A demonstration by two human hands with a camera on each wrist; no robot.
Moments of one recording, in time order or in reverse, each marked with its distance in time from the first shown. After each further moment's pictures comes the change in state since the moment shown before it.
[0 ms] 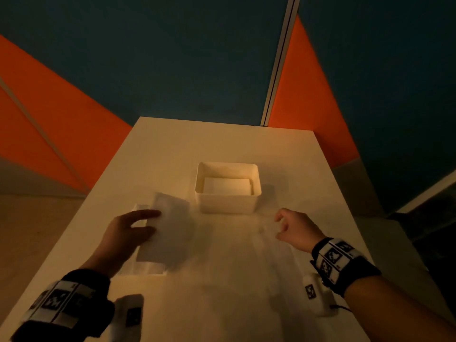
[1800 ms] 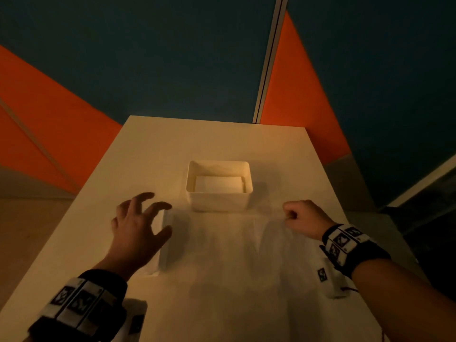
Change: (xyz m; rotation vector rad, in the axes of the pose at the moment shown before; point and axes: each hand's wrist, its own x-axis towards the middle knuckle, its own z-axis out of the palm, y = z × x) left_hand 0.002 0.000 0.033 0.959 0.093 0.372; right_hand 0.004 0.029 -0.031 -0.069 0.047 -0.194
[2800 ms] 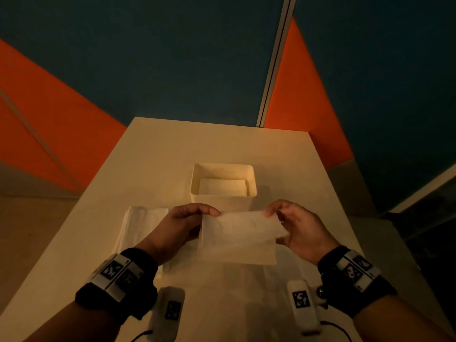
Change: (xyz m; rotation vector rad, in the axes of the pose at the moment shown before) left_hand 0.017 0.054 0.002 -1.321 -0.440 -0.144; right_hand -0.036 -0.077 -0.002 1.440 -0.107 0.160
